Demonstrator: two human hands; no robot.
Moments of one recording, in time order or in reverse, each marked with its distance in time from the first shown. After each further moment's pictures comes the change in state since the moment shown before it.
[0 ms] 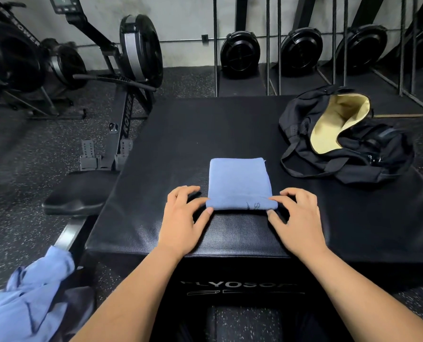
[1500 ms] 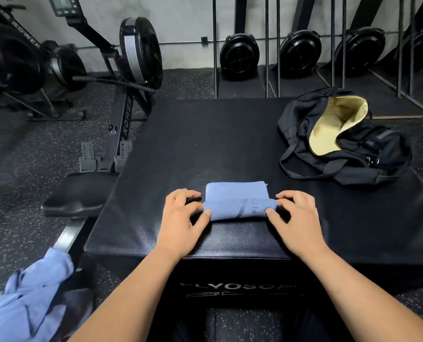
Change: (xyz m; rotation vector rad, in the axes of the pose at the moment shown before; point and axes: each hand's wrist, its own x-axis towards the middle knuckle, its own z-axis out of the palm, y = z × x) left_hand -0.001 0.002 -0.003 -0.074 0.021 -0.017; right_hand 0.004 0.002 -0.001 0.067 -0.017 0.021
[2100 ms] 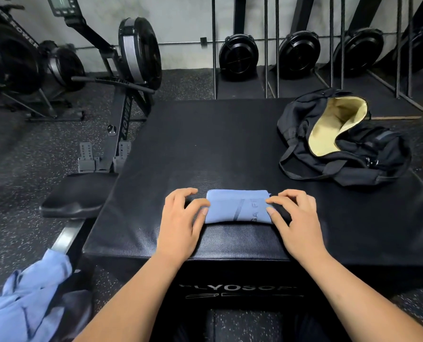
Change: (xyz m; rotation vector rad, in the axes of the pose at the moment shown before) left_hand -0.003 0.007 -0.001 0.104 0.089 0.122; right_hand -0.006 -0.006 -0.005 0.084 0.060 -0.091
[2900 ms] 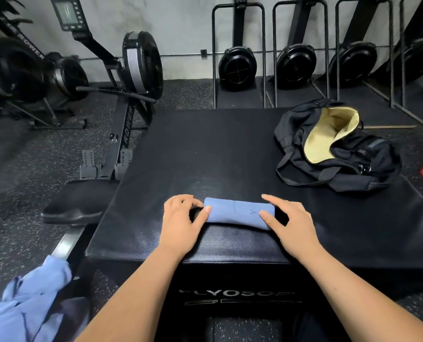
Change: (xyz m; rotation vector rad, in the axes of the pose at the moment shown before) left_hand 0.014 -0.003 0.007 -0.122 -0.079 -0.312; right_hand 0.010 -0.002 -0.005 0.050 -0.160 0.148
